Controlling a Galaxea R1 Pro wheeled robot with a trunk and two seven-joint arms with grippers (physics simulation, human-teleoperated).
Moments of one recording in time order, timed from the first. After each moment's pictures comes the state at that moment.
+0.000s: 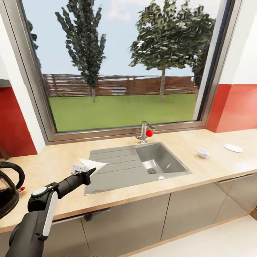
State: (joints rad) left arm -0.37 -0.02 0.22 -1.56 0.00 0.58 -0.75; right arm -0.07 -0.08 -0.01 -0.34 0.15 -0.33 0.14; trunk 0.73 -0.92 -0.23
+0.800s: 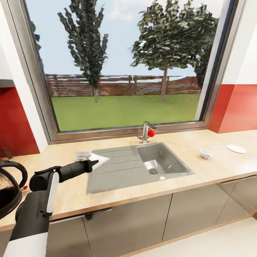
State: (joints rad) left arm -0.54 -0.02 0.21 -1.58 0.00 0.96 -0.74; right arm -0.07 -0.08 -0.01 -0.34 0.15 -0.33 0.14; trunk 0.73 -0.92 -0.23
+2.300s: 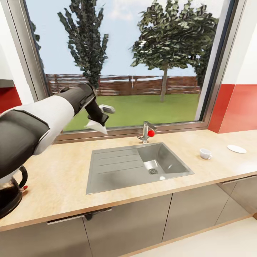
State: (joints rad) left arm -1.84 -0.11 -0.65 -0.03 -0.12 1.03 -0.83; right arm -0.07 -0.08 -0.01 -0.31 0.15 -0.33 0.14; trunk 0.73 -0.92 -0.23
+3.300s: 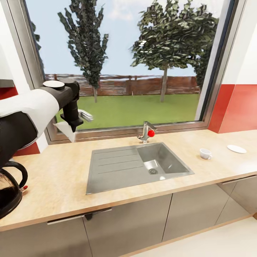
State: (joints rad) left arm -1.88 0.00 -1.63 -0.03 -0.13 1.00 -1.56; right arm -0.07 -0.08 -0.01 -0.31 0.15 -0.33 0.14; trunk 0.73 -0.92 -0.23
